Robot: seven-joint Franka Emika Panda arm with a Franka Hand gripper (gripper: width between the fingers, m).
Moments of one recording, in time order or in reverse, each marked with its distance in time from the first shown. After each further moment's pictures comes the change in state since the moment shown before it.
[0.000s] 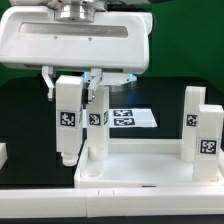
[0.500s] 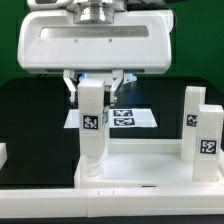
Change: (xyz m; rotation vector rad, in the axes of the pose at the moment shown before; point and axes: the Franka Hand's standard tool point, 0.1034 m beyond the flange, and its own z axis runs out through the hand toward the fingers) arm -0.002 -0.020 0.005 0.016 -0.007 0.029
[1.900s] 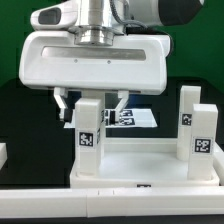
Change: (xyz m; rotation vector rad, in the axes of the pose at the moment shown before) arm -0.017 0.003 0.019 -0.037 0.008 -0.011
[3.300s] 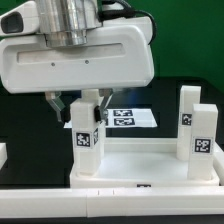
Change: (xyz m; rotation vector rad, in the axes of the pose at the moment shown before) arm 0.004 0.011 -0.001 0.096 -0.456 0.222
